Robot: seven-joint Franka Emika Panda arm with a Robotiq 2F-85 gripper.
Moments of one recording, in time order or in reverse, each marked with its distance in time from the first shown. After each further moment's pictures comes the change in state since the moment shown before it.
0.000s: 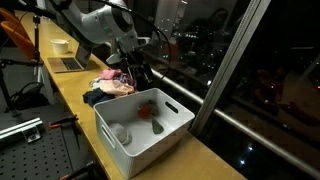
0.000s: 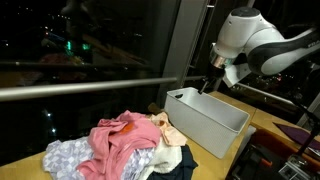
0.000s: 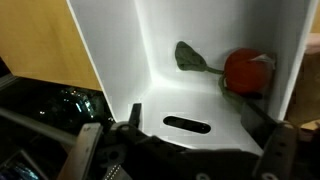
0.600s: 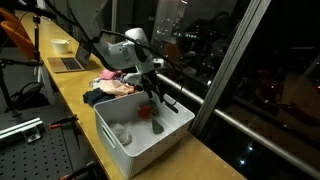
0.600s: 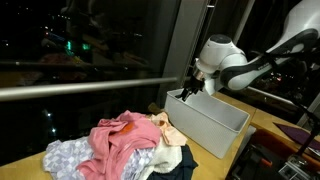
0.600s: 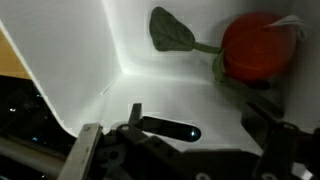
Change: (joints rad) arm -0.038 0.322 -0.052 0.239 0.040 0.211 -0.085
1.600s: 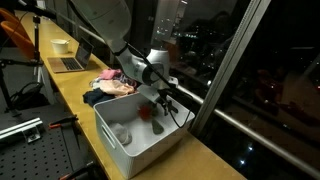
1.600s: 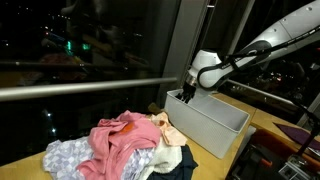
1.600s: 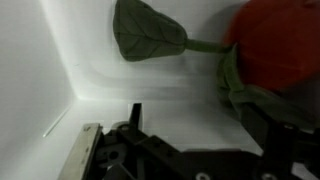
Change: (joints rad) arm -0.064 0.253 0.004 0.255 0.601 -0.005 -0.568
